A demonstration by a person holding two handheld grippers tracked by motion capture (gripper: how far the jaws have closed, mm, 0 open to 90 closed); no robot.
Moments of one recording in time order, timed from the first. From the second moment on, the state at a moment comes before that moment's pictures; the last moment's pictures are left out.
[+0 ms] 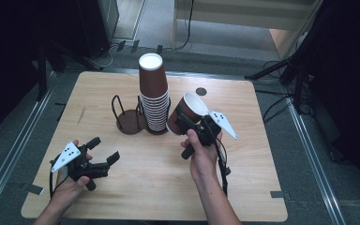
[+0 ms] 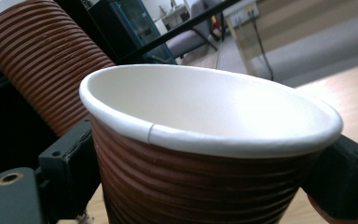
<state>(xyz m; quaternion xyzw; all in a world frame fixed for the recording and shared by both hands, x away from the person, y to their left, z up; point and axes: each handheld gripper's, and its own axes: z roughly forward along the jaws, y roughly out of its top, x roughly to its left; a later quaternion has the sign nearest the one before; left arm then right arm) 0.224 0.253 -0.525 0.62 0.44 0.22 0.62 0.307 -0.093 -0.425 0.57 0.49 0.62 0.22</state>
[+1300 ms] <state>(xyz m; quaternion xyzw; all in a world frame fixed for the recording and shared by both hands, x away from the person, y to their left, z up) 0.210 0.316 -0.548 0.60 0.51 0.26 0.56 0.375 -0.129 -0.459 0.51 0.52 0.54 0.42</state>
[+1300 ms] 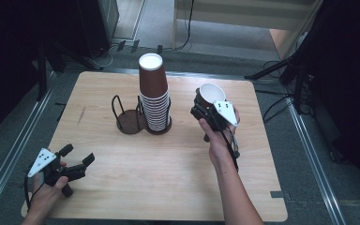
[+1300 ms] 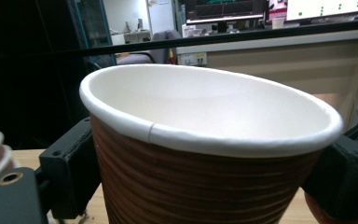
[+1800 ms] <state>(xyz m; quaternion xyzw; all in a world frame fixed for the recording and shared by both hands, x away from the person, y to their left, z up) 0.212 0.322 -0.551 0.59 0.55 0.28 0.52 0.402 -0.133 -0.491 0.50 0.55 0.49 0.45</state>
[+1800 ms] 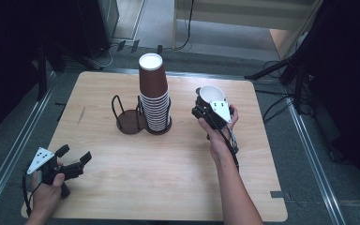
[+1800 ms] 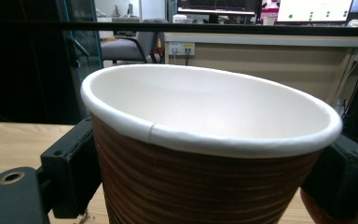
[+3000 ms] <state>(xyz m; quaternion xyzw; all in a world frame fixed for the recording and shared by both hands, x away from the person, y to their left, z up) 0.214 0.322 -0.553 0.59 0.56 0.27 0.52 0.419 -0.135 -0.536 0.51 0.57 0.47 0.44</state>
